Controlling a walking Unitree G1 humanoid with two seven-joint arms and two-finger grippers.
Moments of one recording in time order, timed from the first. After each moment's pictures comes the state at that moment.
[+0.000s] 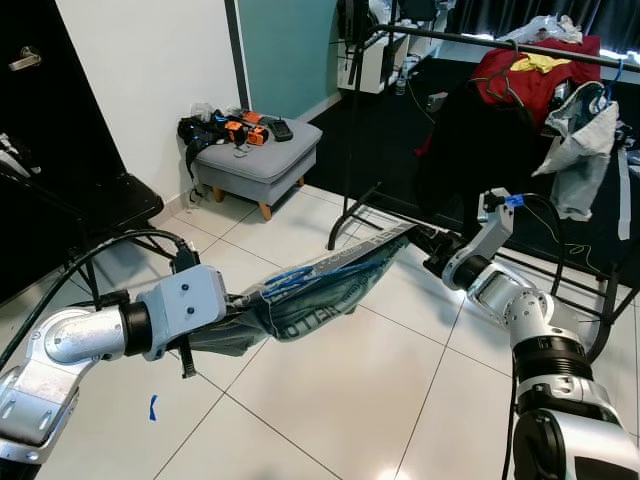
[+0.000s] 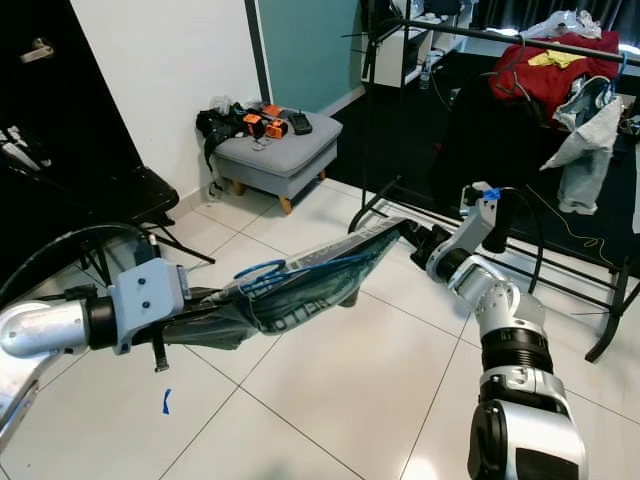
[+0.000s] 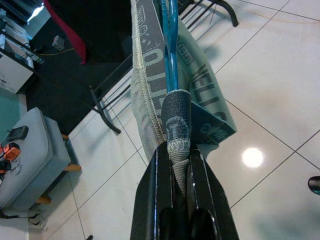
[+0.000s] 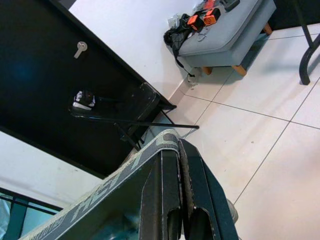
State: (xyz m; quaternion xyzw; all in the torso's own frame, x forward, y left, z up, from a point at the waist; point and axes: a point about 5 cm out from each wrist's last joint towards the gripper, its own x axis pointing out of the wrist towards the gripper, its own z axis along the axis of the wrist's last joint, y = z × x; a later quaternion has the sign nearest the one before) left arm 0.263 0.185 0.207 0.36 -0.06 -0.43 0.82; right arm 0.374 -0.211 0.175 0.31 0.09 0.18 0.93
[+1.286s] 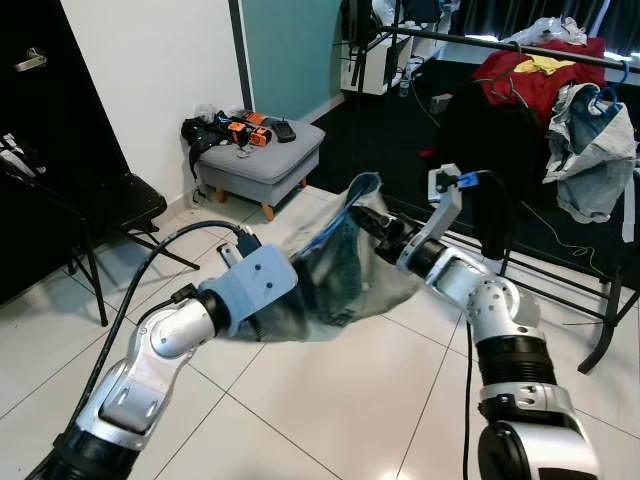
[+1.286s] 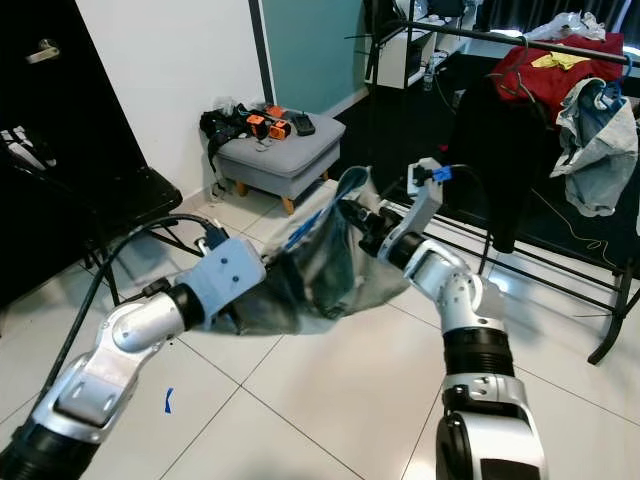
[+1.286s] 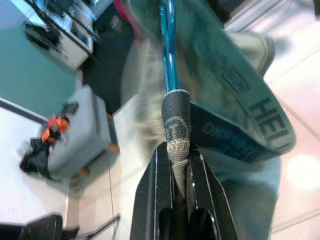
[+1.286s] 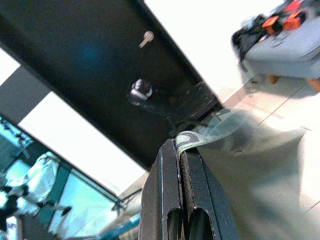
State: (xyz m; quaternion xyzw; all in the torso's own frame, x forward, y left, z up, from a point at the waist) left arm 0.293 0.139 0.174 0.38 -0.05 -0.30 0.87; right arm 0.368 -0.154 0.210 0.29 0.05 0.31 0.90
